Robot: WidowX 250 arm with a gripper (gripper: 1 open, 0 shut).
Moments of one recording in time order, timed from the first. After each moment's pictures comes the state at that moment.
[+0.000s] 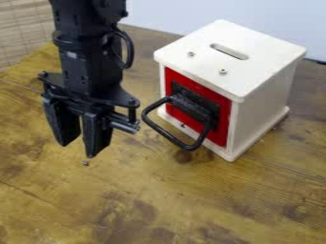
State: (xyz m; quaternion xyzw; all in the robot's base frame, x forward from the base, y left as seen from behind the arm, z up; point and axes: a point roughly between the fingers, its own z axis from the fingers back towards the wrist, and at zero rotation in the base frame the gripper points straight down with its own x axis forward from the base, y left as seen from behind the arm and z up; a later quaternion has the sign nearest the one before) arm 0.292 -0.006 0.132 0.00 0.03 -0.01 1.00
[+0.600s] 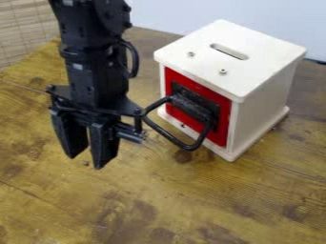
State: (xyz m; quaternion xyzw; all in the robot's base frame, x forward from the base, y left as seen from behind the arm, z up) arm 0.289 -0.019 0.123 -0.06 0.05 -0.01 1.00
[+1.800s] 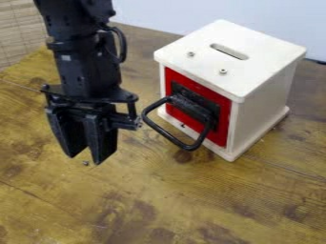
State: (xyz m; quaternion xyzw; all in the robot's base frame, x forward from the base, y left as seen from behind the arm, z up) arm 0.291 -0.016 0.136 -0.10 0.06 0.00 0.99
